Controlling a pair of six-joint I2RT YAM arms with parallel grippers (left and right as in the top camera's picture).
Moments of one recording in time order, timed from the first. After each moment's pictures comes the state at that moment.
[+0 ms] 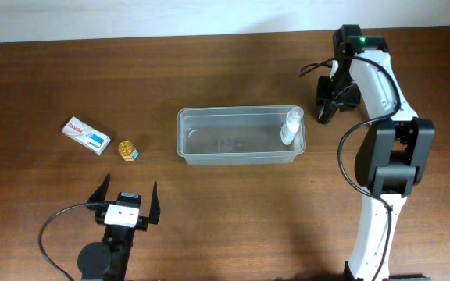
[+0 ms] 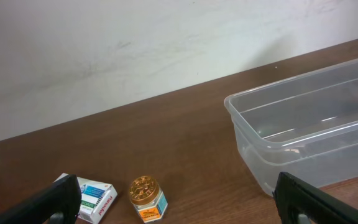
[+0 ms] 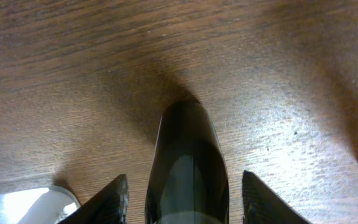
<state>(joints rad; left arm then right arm) -0.02 0.01 0.01 -0.06 0.12 0.23 -0.04 2.34 2.08 -1.25 0.00 0.20</state>
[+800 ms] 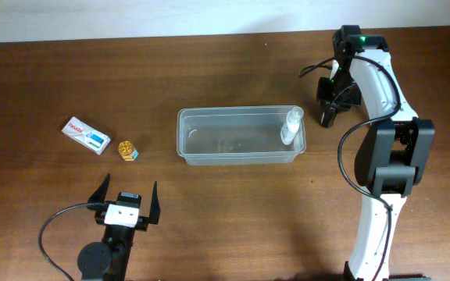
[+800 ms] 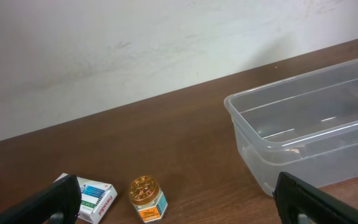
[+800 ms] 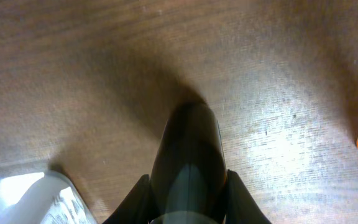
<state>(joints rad) -0.02 0.01 0.01 -0.06 0.12 0.23 -0.04 2.34 2.09 -1.31 0.00 0.20</state>
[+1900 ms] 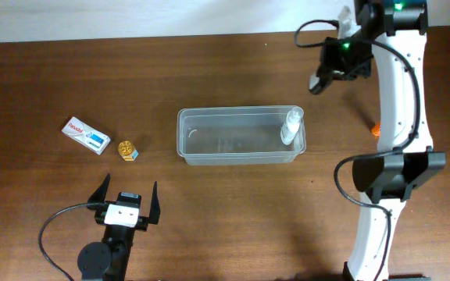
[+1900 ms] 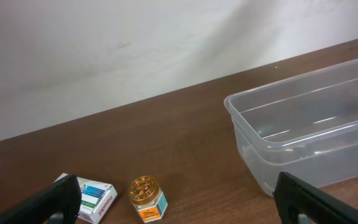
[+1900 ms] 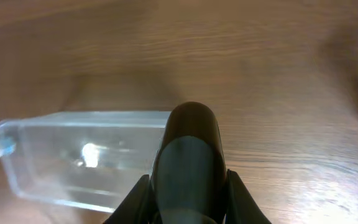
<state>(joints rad) -0.02 0.01 0.01 -0.06 0.12 0.23 0.02 2.27 2.65 -1.69 -0.25 0.15</state>
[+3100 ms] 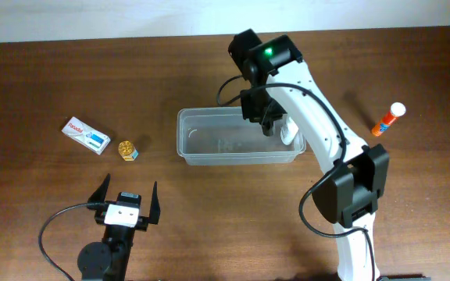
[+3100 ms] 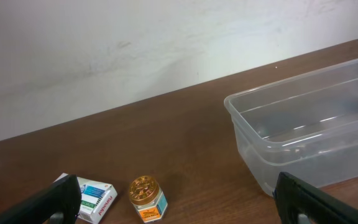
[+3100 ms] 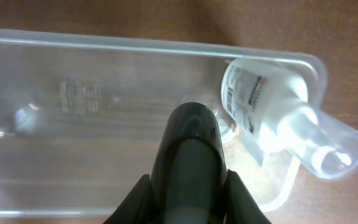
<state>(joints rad) -0.02 0.01 0.01 -0.06 0.12 0.23 0.46 2.20 2.21 -1.53 0.11 0.40</state>
